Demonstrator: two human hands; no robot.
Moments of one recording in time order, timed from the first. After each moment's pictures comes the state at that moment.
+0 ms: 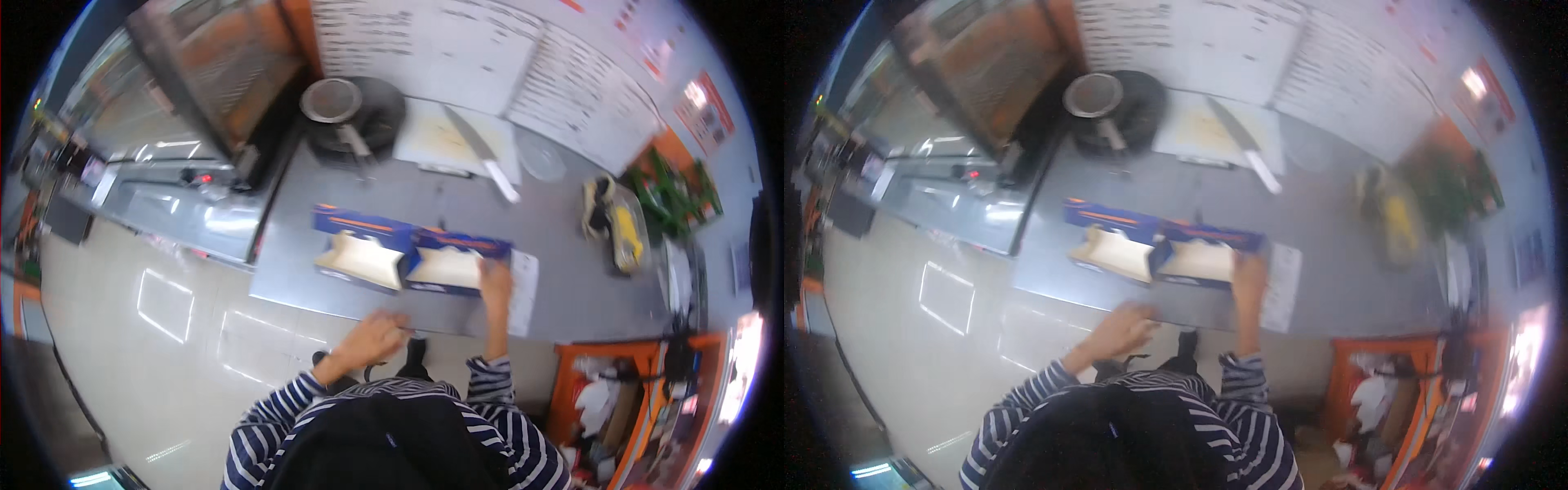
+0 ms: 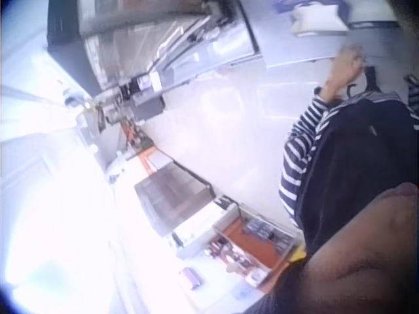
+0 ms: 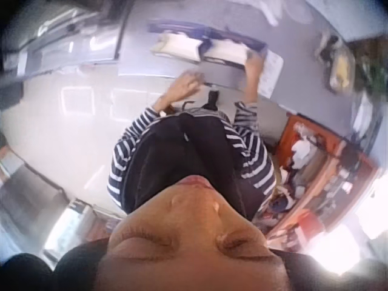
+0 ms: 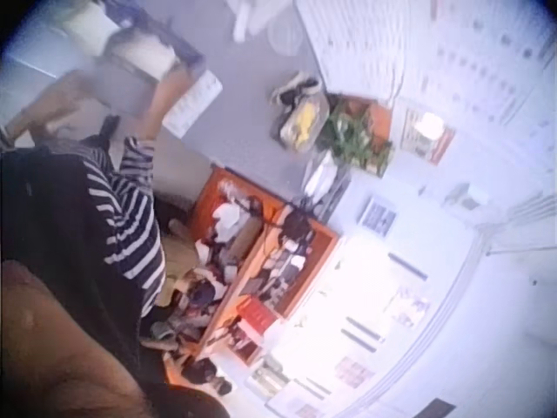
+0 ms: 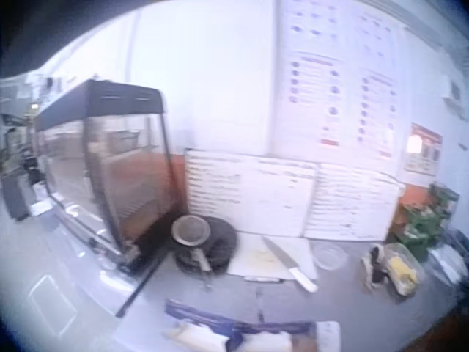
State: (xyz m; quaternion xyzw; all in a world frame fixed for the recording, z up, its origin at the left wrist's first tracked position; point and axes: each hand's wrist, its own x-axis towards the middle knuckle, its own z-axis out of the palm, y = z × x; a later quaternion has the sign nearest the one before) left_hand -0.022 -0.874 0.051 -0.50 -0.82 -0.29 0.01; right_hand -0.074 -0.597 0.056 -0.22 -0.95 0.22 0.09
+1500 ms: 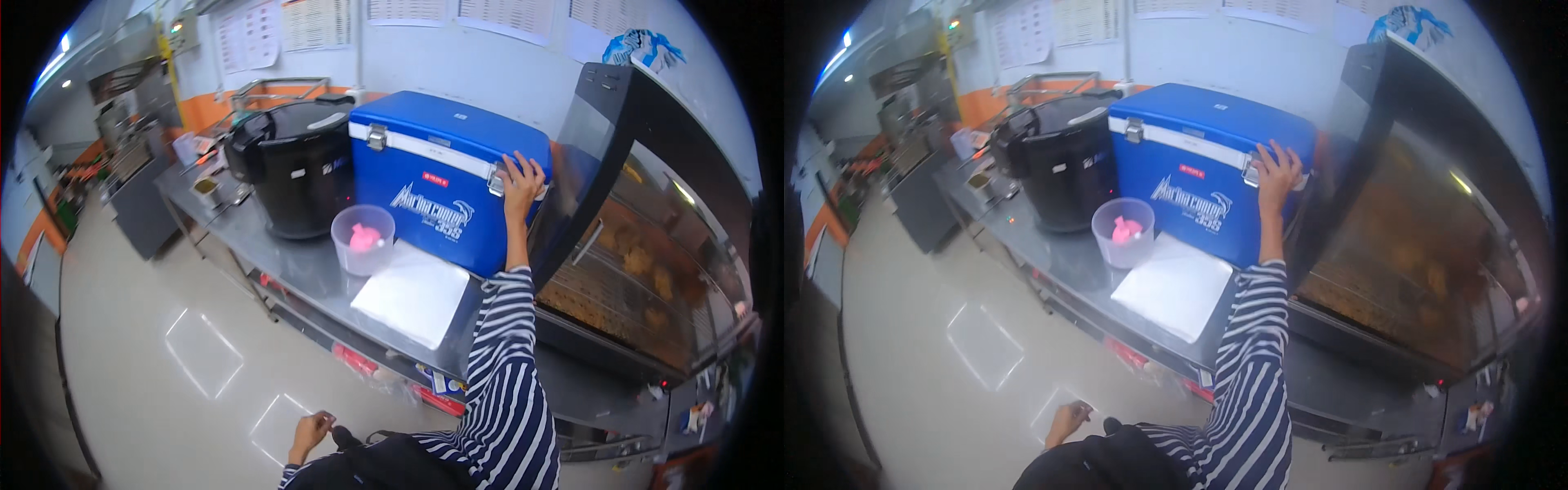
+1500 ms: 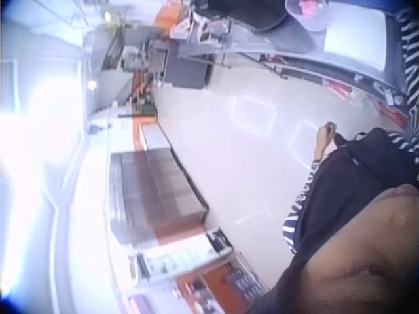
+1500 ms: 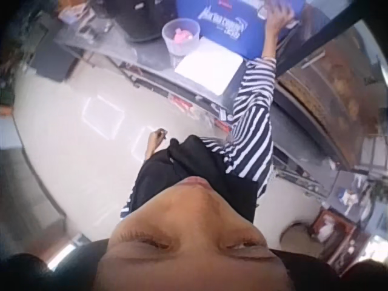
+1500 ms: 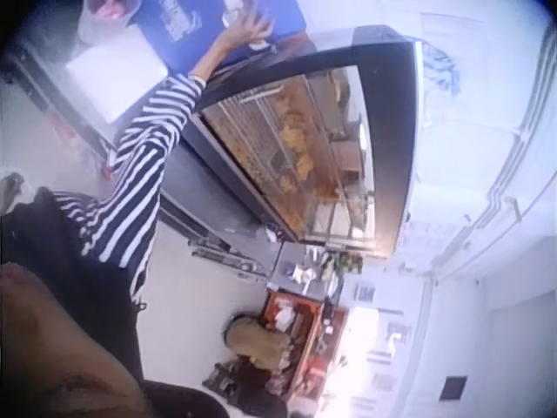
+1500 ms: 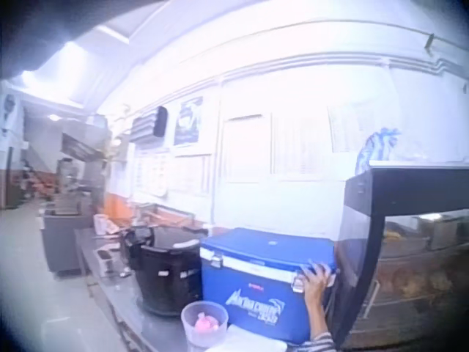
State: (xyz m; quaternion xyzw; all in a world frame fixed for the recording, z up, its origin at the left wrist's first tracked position) left_hand -0.240 -2.313 0.012 0.13 -0.90 -0.41 -0.03; right_hand -0.689 -2.001 0.280 0.13 -0.74 0.20 0.64
